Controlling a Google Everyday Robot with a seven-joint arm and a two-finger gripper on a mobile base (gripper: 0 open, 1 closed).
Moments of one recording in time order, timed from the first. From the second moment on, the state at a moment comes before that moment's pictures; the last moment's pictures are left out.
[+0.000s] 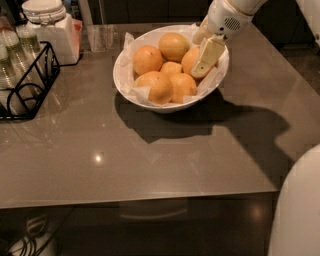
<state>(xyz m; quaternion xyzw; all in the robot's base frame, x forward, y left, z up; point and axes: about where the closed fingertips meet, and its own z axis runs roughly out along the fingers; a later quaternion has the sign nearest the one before) 0.646 -0.118 0.953 -0.65 0.72 0.07 0.24</state>
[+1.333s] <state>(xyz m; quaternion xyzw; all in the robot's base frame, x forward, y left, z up) 0.658 -0.127 0.908 -0.63 0.74 0.11 0.20</state>
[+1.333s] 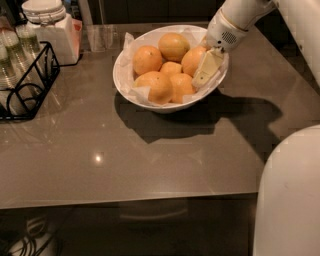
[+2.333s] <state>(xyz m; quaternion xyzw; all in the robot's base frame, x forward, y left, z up) 0.654 -0.131 0.914 -0.62 0.75 0.10 0.21</state>
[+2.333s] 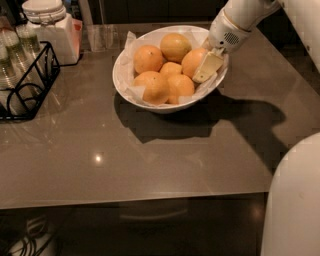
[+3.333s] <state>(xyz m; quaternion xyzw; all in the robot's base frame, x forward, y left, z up) 0.612 -0.117 0.993 -0.63 0.68 0.15 0.34</state>
